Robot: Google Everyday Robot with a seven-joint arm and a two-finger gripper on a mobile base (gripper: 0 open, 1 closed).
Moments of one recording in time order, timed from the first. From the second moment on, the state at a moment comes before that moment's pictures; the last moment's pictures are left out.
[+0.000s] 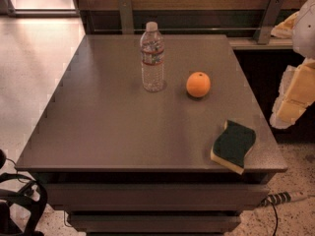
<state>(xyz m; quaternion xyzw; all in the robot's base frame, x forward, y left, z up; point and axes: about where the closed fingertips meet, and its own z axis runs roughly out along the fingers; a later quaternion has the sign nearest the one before) 0.438 -0.212 0.992 -0.60 0.78 -0.05 0.18</state>
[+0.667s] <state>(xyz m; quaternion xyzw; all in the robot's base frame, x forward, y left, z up) 0.467 -0.180 1.009 -0.58 0.77 0.00 0.26</state>
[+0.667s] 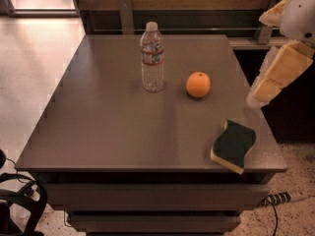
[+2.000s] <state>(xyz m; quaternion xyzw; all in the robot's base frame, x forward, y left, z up) 0.529 -0.100 1.033 -0.54 0.73 0.09 0.42</state>
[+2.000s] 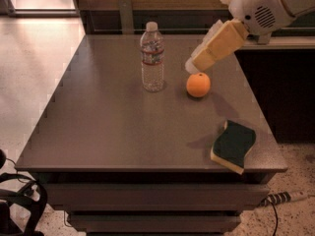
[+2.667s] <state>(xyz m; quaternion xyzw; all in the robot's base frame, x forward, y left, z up) 0.597 -0.074 0.993 -0.51 0.71 0.18 0.45</state>
